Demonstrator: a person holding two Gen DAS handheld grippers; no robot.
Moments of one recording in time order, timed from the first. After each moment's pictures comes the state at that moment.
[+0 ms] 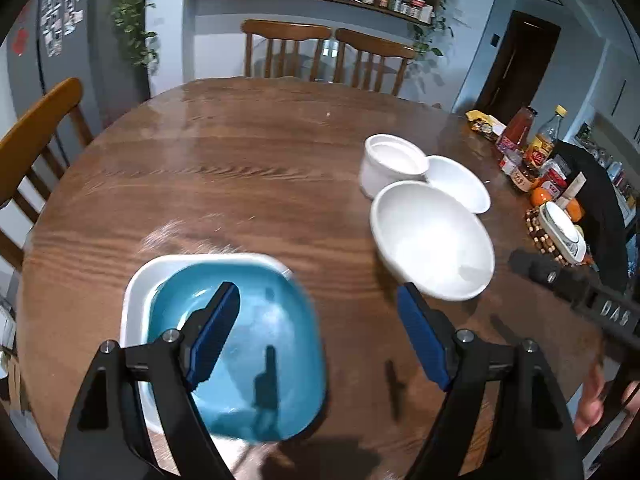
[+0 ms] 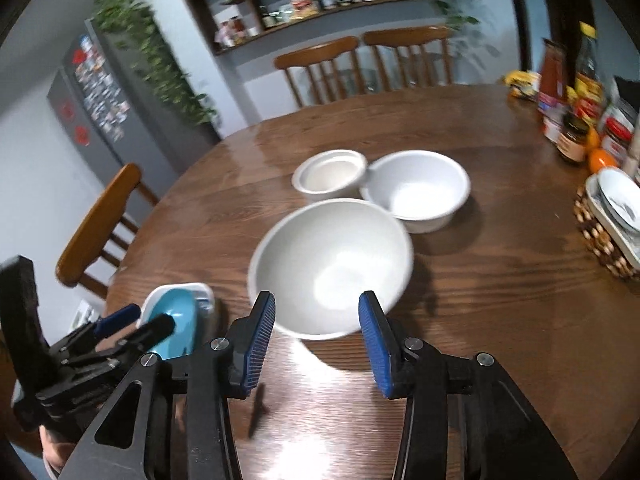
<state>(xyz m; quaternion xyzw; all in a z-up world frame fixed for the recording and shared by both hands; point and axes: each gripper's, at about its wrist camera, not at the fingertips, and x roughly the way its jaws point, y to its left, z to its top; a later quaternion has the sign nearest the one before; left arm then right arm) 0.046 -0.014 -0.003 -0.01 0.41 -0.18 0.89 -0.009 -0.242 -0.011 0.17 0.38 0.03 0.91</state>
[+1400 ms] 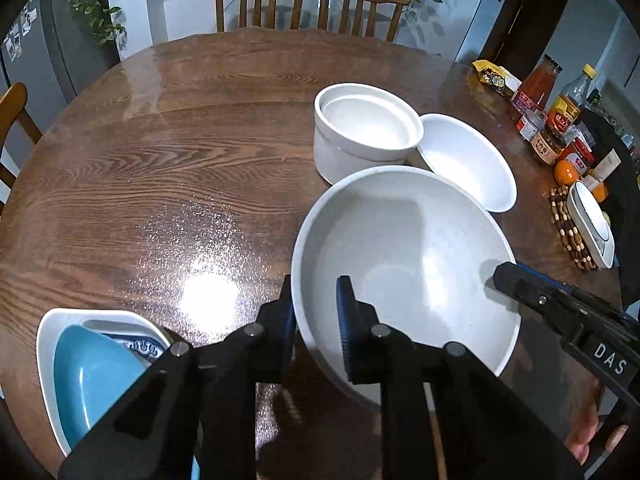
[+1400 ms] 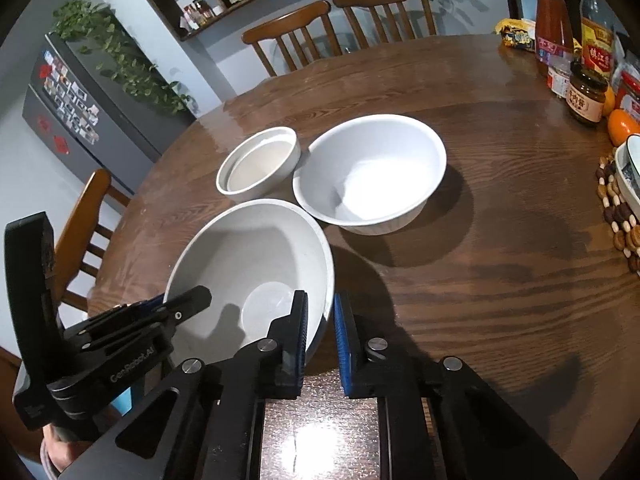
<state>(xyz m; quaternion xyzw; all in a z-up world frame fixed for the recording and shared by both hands) 0.111 -0.097 -0.047 0.03 0.49 -0.18 0.85 0.046 -0.292 -0.055 0.20 0.43 0.05 0.88</state>
